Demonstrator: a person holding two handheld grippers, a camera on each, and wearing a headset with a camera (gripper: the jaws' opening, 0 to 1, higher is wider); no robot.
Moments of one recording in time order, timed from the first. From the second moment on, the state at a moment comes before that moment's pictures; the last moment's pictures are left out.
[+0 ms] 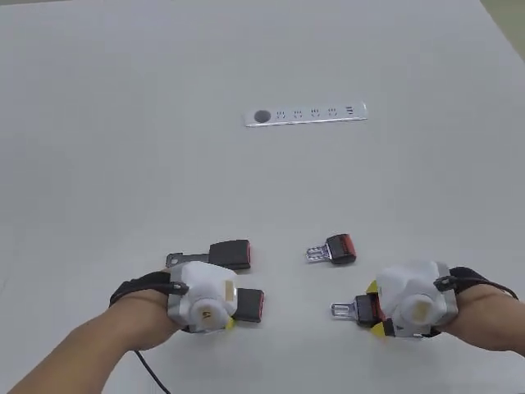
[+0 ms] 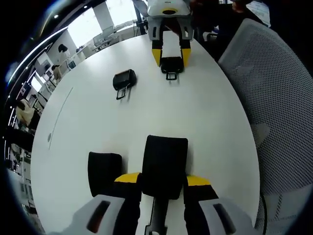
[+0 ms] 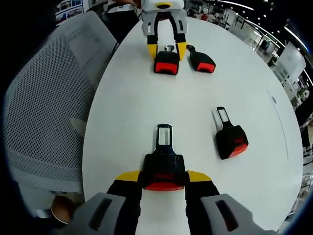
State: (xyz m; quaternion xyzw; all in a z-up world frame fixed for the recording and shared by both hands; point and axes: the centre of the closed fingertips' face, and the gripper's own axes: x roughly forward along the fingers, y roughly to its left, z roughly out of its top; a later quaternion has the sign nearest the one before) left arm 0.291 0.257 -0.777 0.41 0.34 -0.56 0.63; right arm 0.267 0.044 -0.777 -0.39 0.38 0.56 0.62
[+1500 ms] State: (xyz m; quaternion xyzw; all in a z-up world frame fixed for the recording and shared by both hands) left arm 0.285 0.259 -0.777 0.37 0.36 -0.54 0.66; right arm 0.269 0.076 -0.776 -0.34 0.36 0.57 0.66
